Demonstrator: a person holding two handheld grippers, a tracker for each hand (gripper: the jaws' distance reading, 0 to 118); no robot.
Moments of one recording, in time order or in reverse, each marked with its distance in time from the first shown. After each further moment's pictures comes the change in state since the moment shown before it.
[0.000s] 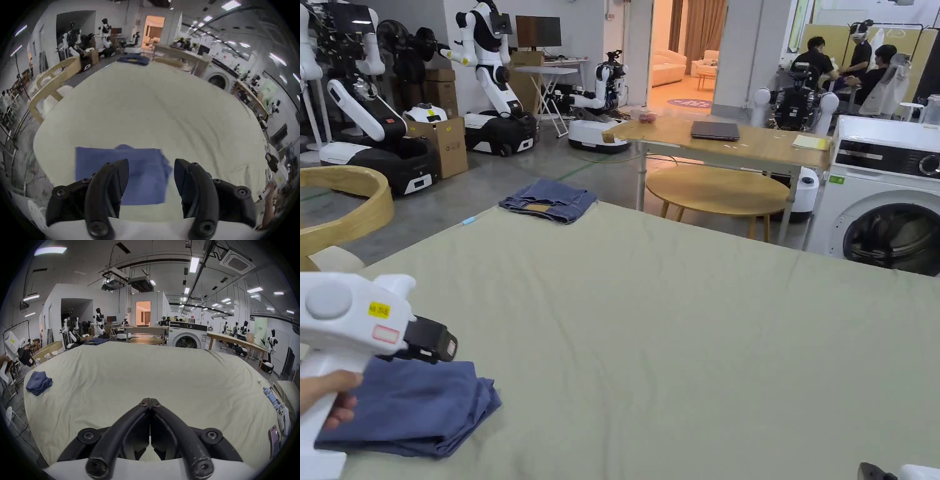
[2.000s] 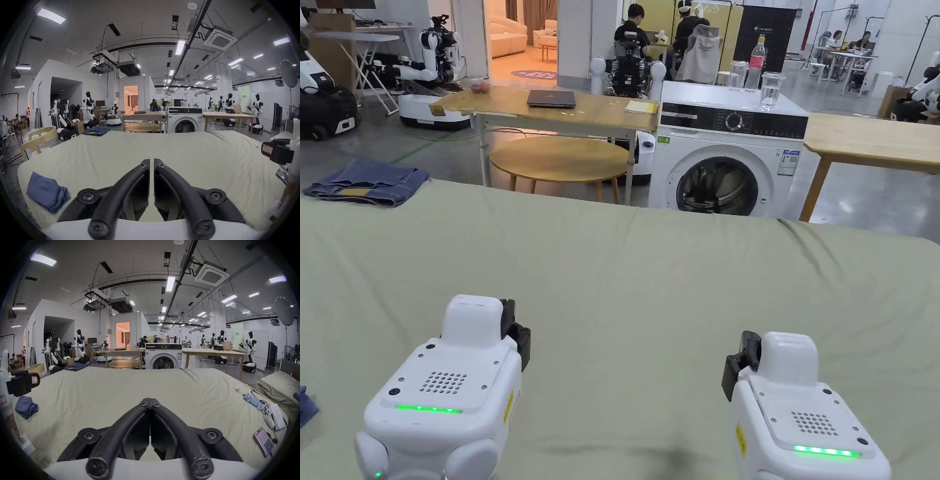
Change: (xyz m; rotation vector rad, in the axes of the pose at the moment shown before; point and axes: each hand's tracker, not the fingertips) left arm 0.321 -0.103 -0.023 0.703 -0.046 -0.232; right arm 0.043 0.026 0.037 0.221 -0.197 -0.087
